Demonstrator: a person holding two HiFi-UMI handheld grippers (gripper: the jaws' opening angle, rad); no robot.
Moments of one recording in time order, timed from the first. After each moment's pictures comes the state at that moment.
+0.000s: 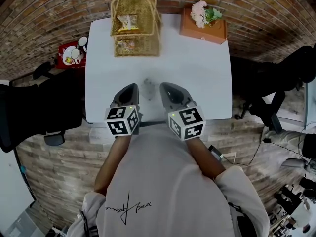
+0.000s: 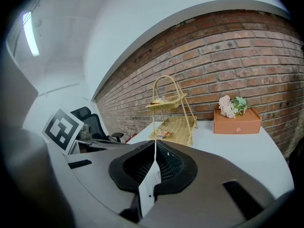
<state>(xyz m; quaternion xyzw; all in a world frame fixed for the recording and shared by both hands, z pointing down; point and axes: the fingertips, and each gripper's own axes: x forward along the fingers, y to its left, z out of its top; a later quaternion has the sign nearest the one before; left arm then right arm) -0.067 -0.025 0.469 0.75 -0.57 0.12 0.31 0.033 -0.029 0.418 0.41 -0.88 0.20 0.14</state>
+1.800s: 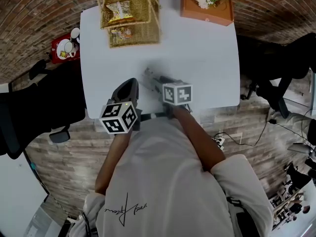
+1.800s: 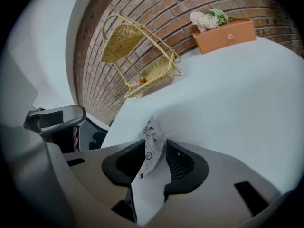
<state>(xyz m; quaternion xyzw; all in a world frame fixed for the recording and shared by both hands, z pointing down) -0.074 -0.021 0.491 0.75 -0.53 0.12 0.37 0.011 -0.023 0.602 0.38 -0.76 0.48 0.21</state>
